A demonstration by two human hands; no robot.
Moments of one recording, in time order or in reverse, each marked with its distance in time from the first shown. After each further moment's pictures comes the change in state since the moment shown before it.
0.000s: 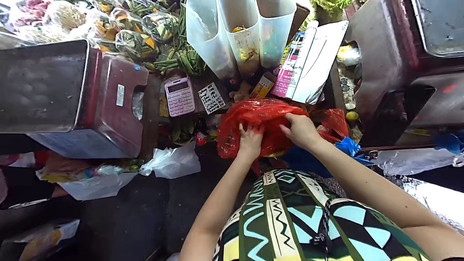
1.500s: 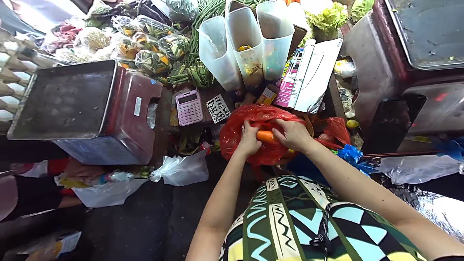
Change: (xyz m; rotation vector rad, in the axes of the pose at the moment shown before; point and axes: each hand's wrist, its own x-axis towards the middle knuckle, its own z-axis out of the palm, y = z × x) left_hand 0.023 -0.033 -0.027 -0.483 0.006 -0.154; right_hand 0.025 0.007 0.022 0.033 0.046 -0.251
